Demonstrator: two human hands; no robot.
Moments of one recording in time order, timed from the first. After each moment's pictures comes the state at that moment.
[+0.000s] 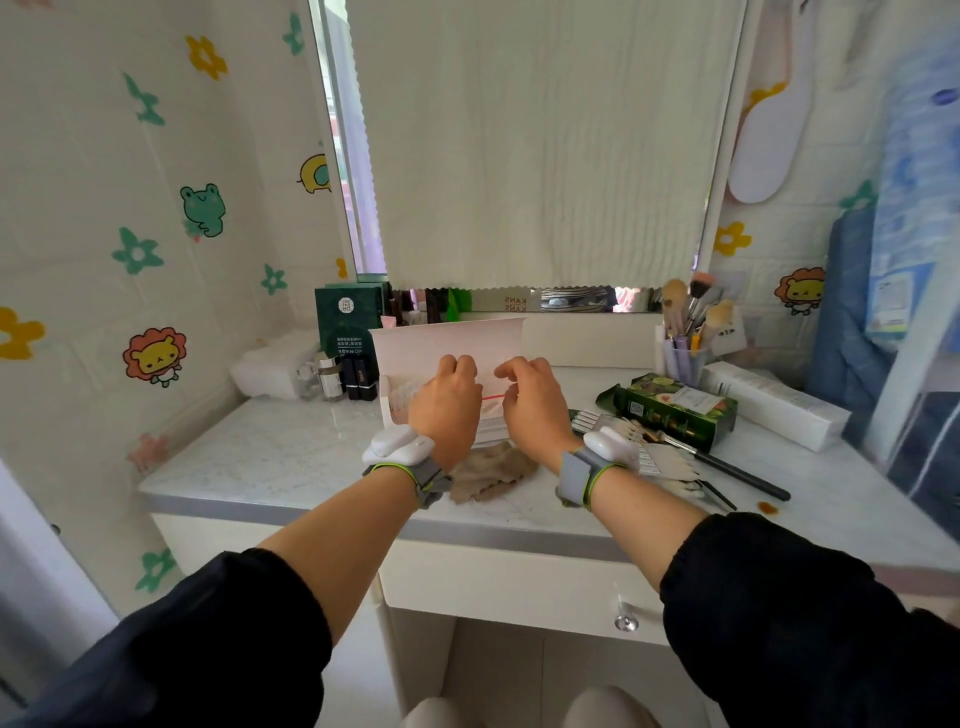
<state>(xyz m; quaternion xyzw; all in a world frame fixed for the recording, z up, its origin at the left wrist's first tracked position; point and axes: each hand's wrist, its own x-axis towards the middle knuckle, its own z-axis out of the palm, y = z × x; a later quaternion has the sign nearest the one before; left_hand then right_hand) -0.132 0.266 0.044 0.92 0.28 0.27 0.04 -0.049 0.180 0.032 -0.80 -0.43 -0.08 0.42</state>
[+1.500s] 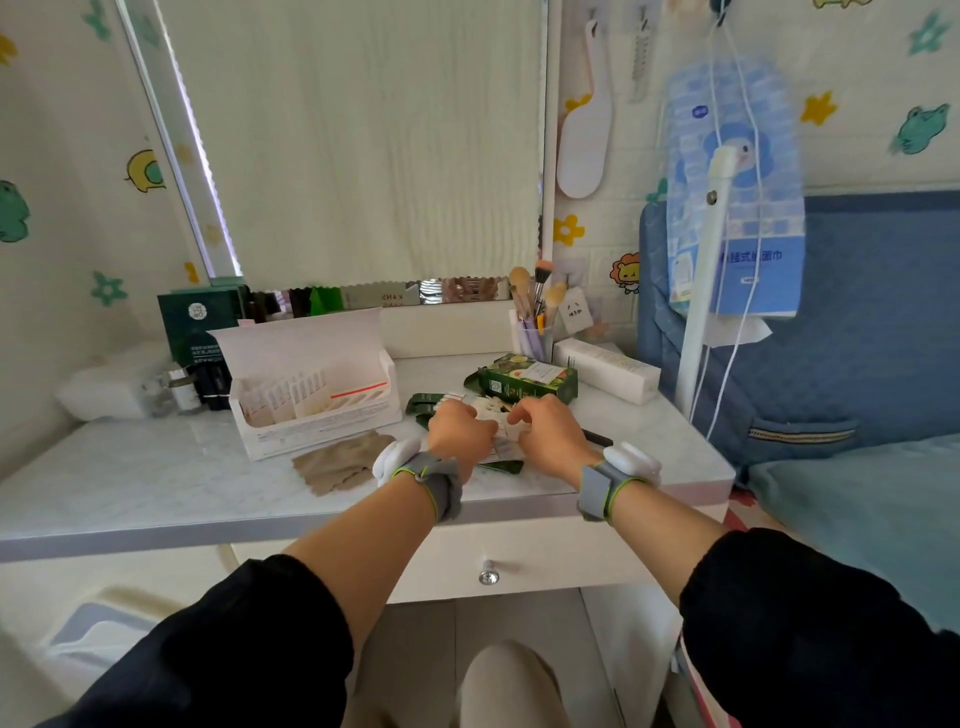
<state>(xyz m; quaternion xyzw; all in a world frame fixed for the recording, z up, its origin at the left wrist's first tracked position) -0.039 0.131 0.000 0.78 0.34 0.18 0.48 0.016 0.015 -0.002 -0.90 -0.32 -0.02 0.28</state>
